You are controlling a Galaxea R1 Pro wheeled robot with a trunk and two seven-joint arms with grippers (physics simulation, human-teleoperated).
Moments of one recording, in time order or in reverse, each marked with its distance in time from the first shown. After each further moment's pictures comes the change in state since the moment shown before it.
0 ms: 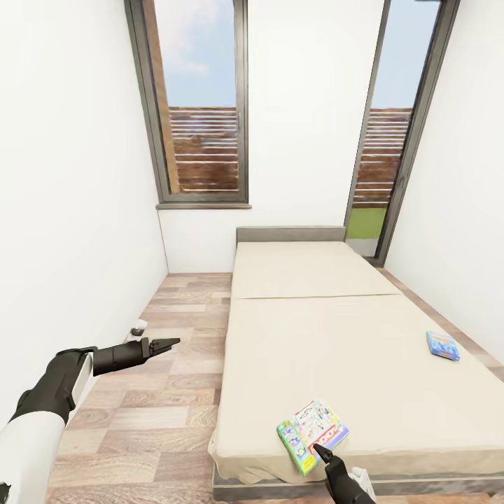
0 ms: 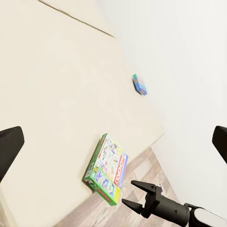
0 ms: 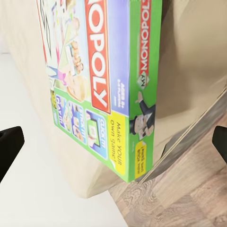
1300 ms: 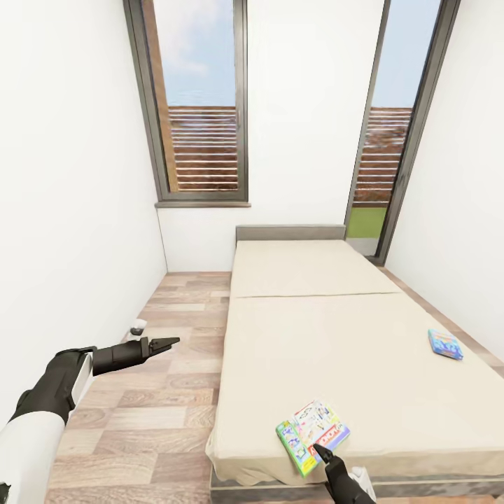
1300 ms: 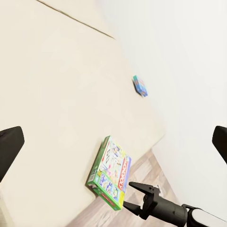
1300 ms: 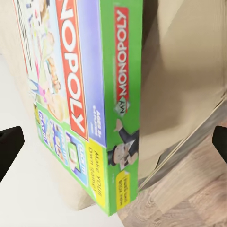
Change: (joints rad) left arm 0.000 0.001 0.002 -0.001 0.007 -0.003 -0.009; right arm 0.000 0.000 -0.001 0.000 0.000 0.000 -0.001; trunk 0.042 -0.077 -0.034
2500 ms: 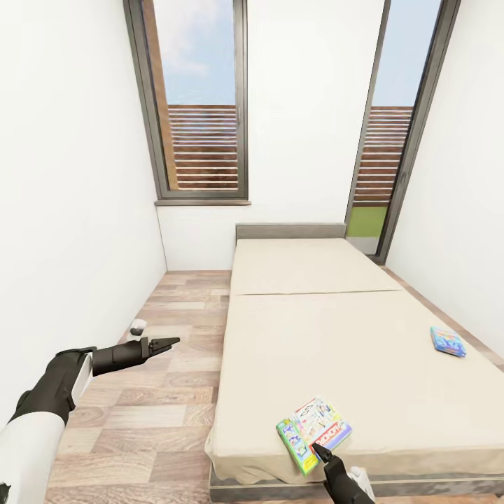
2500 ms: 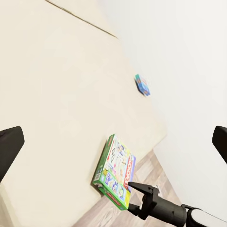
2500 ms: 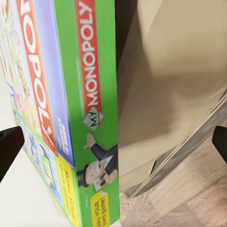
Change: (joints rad) left arm 0.001 0.000 0.000 0.001 0.002 0.000 -0.002; right arm -0.001 0.005 -0.001 0.000 0.000 0.000 0.000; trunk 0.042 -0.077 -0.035
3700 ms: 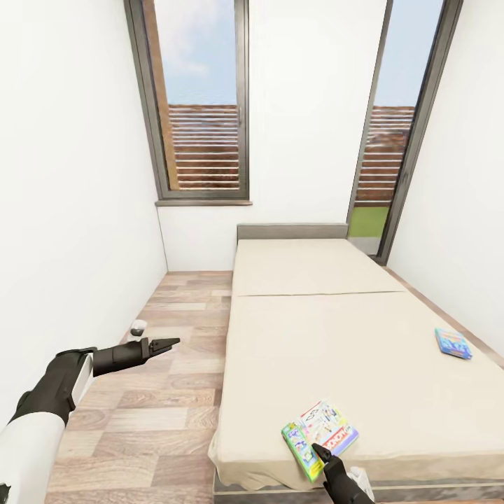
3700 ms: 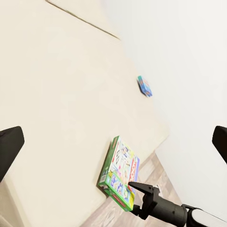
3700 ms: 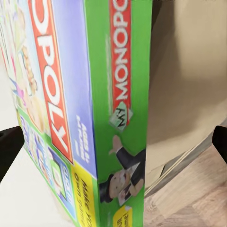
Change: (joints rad) left arm 0.002 -0.001 0.000 0.000 -0.001 0.000 0.003; right arm 0.000 0.002 0.000 0.000 0.001 -0.001 0.000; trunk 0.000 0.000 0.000
